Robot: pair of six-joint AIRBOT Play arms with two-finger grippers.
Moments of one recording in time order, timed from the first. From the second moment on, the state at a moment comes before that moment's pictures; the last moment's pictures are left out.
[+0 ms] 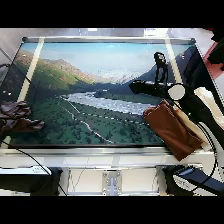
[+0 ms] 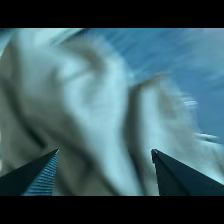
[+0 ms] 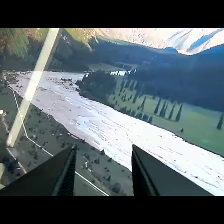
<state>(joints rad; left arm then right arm) 0.85 -1.56 1.54 1.62 -1.05 -1.75 0.30 -1.16 1.07 -1.04 0.64 1.42</state>
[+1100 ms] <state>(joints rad) 0.41 -1.82 1.56 0.48 -1.50 -1.10 0.19 -1.13 1.07 -1.08 0.44 1.50</state>
